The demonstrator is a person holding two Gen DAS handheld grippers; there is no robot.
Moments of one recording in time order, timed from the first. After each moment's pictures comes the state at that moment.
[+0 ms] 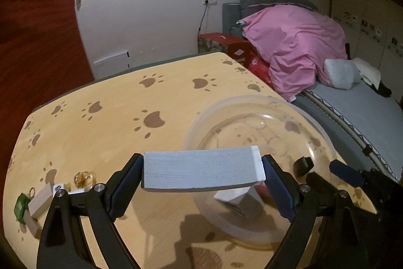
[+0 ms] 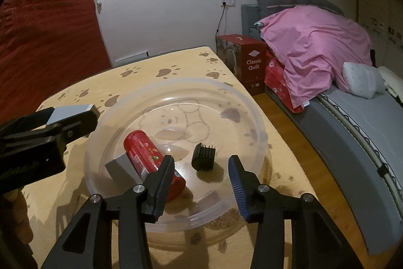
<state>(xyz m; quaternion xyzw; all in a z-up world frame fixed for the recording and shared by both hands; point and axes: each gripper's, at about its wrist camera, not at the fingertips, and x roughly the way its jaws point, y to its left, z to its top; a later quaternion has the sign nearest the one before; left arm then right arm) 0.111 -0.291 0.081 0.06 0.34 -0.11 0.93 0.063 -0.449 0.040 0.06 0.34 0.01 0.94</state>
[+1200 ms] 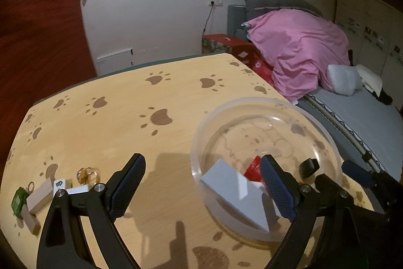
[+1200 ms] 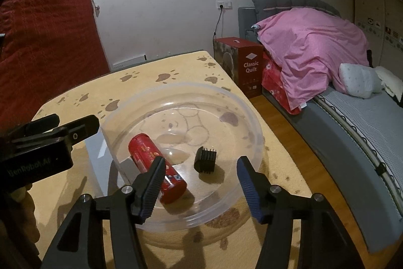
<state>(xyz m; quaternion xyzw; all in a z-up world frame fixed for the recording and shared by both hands) 0.109 -0.272 0.078 0.04 0.34 -0.10 0.93 0.058 -0.447 0.046 0.06 0.34 0.01 0.94</state>
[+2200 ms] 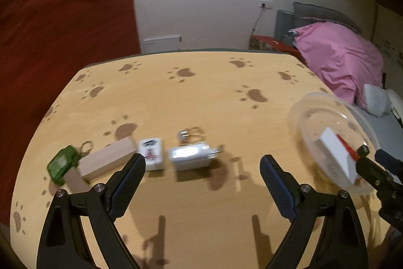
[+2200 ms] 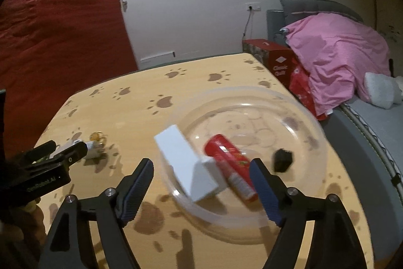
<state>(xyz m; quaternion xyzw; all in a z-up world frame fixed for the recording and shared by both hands) 0.073 -0.134 0.063 -0.01 0.35 0.01 0.94 0.051 -0.364 0.064 0.05 0.34 0.08 0.94</state>
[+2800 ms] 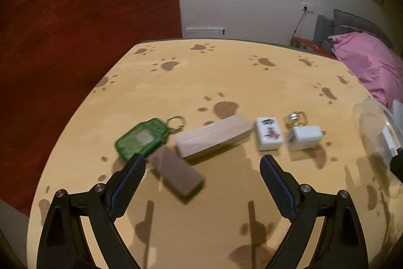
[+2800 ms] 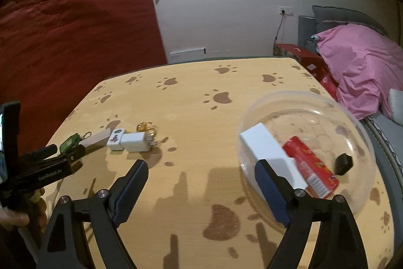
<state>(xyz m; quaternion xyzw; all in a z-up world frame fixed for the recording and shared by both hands) 0.046 -0.018 0.041 -0.04 0.36 0.11 0.92 0.045 -0.287 0.064 0.02 0.34 0.15 0.93</state>
